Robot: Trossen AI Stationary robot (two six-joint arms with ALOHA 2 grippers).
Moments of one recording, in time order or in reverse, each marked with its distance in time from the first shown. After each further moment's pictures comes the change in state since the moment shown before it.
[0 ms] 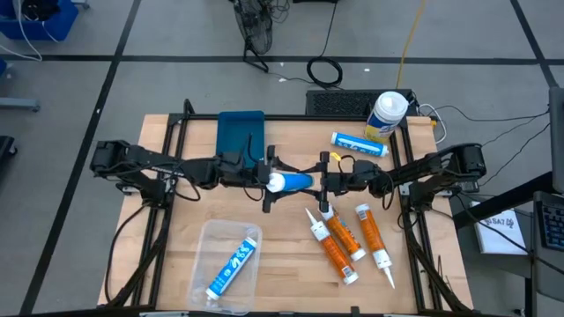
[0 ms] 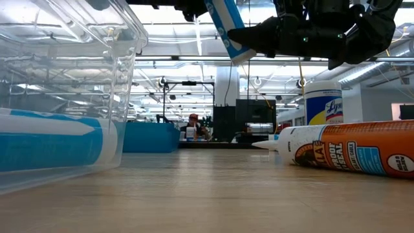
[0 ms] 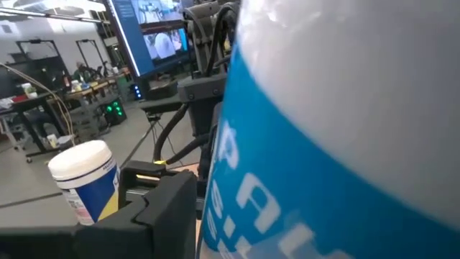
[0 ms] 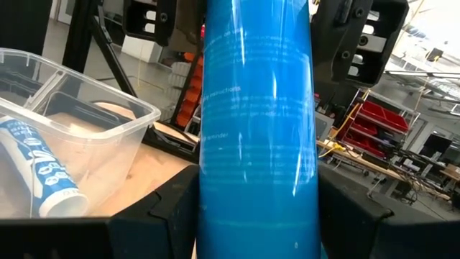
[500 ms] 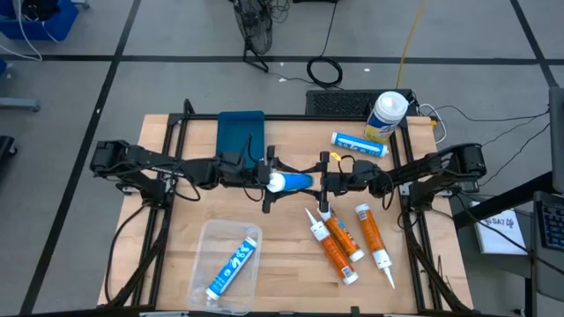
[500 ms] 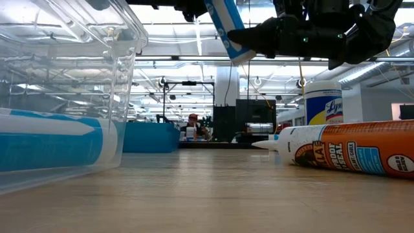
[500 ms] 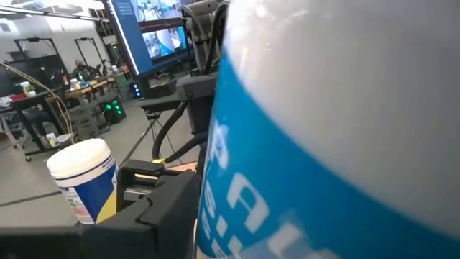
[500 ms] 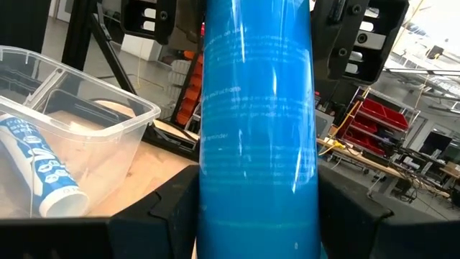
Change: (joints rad) left arm 0.000 0.000 0.000 -0.005 -0.001 0.001; right arm 0.000 0.000 0.000 -0.011 0.004 0.000
